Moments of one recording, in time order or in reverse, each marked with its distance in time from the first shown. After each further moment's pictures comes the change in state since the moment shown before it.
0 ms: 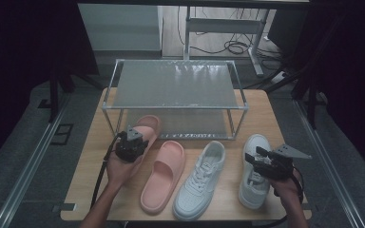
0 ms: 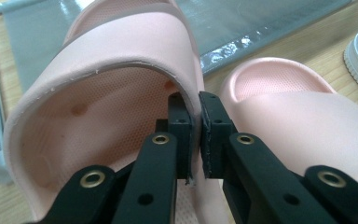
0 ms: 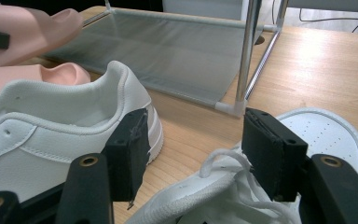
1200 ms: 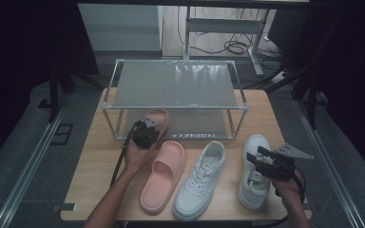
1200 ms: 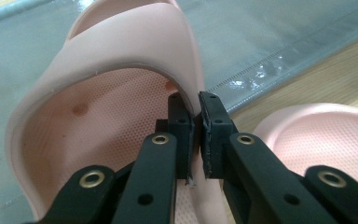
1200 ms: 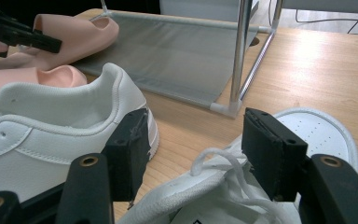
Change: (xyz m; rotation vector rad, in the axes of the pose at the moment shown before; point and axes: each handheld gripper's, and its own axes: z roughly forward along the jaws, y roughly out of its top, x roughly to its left) left arm -0.001 0.028 0.070 0.038 0.050 0.010; right arm -0.004 0.000 -0.003 -0.008 -0.008 0.005
